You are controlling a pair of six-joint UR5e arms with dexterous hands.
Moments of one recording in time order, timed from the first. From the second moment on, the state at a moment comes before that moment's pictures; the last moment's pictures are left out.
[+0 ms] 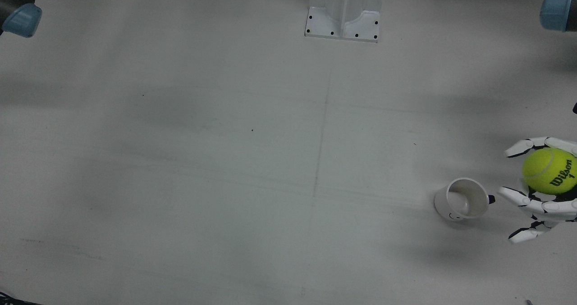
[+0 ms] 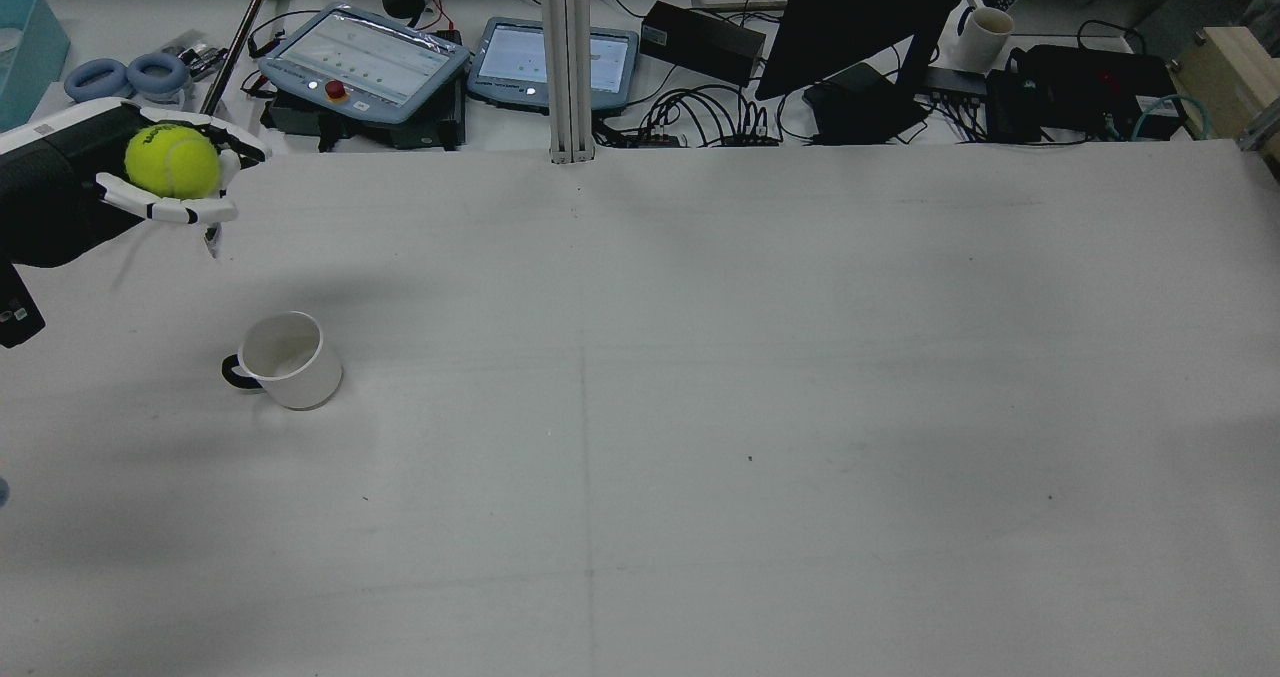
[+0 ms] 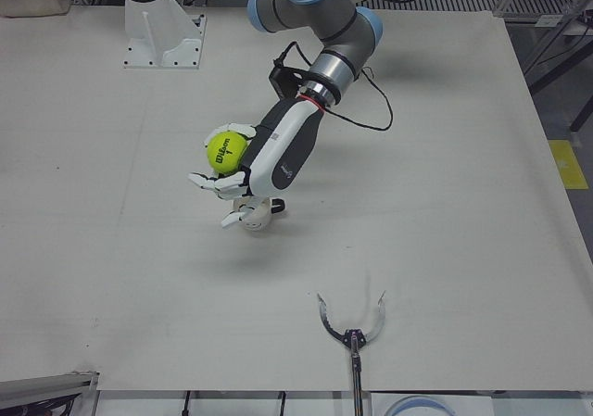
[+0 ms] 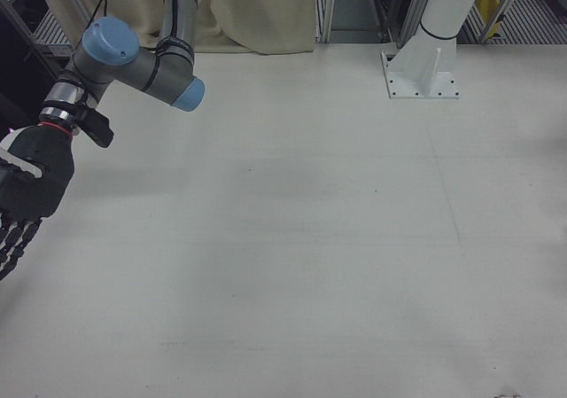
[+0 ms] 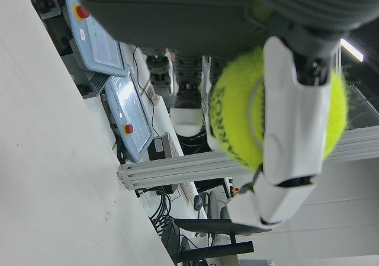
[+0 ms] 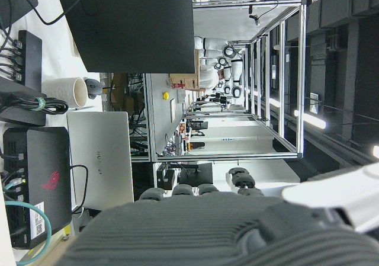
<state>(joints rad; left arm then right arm) -1.00 -1.85 -2.00 0.49 1.56 0.31 1.49 -1.43 1.46 -3.32 -1.41 0.08</state>
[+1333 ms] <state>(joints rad) -0.96 -1.80 -1.99 0.42 1.54 0.31 1.49 -1.43 1.46 -3.32 -1.41 0.08</state>
